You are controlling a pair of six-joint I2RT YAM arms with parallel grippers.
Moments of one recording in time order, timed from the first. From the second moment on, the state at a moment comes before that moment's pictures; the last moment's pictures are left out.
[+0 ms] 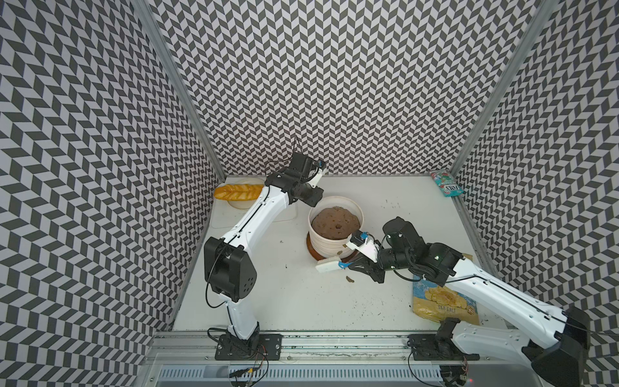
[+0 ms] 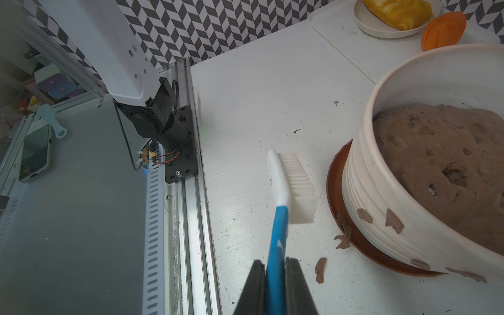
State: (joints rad) left arm -0.43 1.80 1.81 -0.88 0.04 0.14; right arm 0.80 1.14 0.98 -0.57 -0.46 -0.19
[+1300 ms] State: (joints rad) left arm -0.62 1.66 1.58 -1.15 -0.16 -0.62; right arm 0.80 0.94 0.85 -0.45 -0.51 -0.07
